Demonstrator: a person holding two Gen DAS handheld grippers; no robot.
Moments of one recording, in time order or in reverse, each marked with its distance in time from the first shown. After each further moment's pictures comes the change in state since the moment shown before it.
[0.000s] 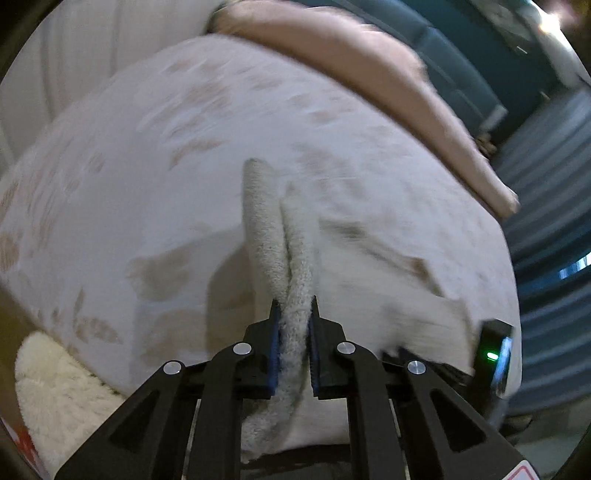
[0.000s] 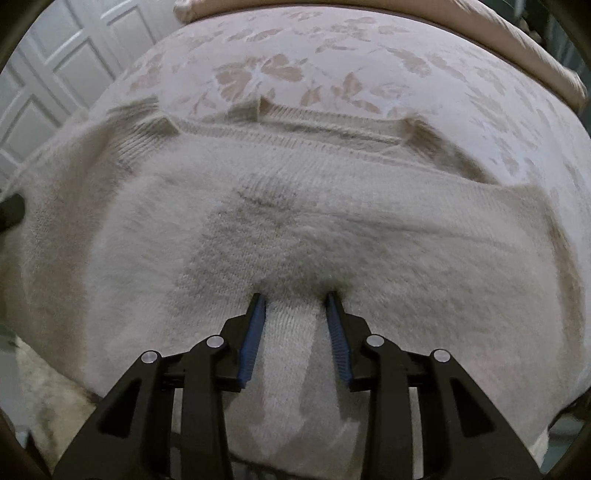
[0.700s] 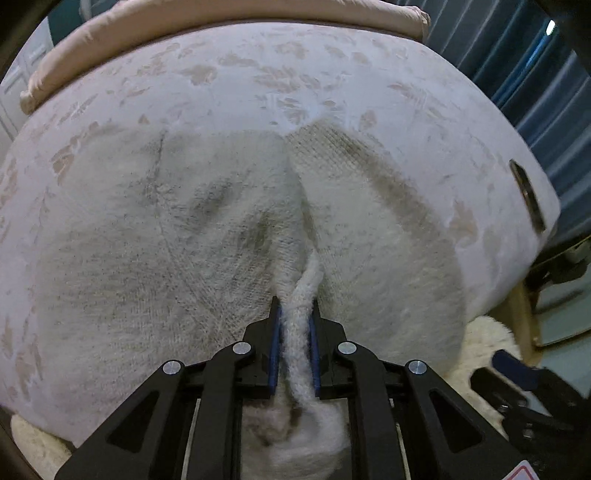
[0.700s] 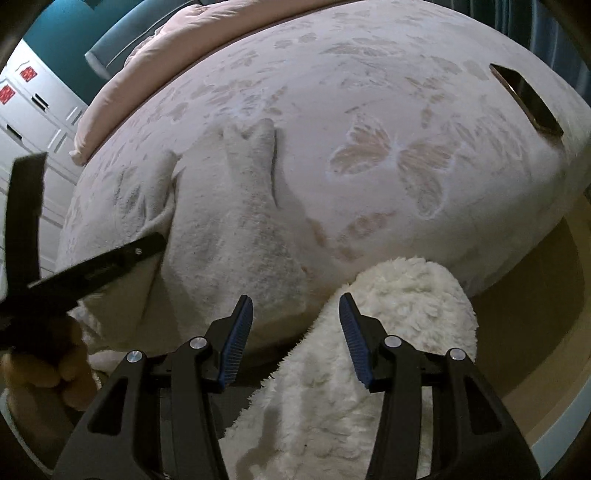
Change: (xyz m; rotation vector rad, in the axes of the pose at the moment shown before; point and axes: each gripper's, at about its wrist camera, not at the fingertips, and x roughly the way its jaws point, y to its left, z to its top) left arm 0.159 -0.249 -0.129 0.600 0.249 0.074; right arm -0.119 -0.225 -0.175 0.567 -0.160 0.000
